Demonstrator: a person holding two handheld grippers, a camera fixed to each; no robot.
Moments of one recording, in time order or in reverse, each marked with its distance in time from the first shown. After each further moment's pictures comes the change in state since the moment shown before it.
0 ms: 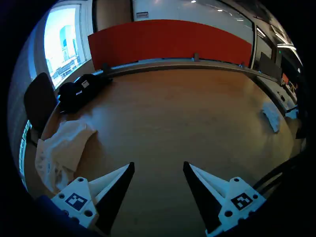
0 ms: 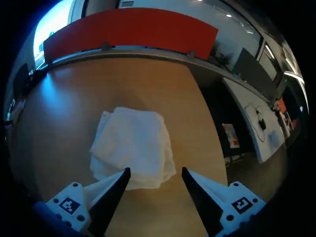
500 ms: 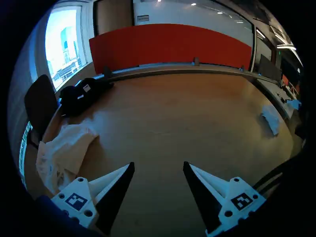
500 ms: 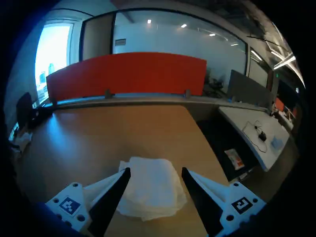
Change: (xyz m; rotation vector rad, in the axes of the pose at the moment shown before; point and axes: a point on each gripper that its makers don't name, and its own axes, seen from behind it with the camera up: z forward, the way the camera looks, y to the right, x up) left arm 0.012 -0.002 -0.006 0.007 0.033 -0.002; right arm 0.090 -0.027 -0.039 0.034 0.371 0.116
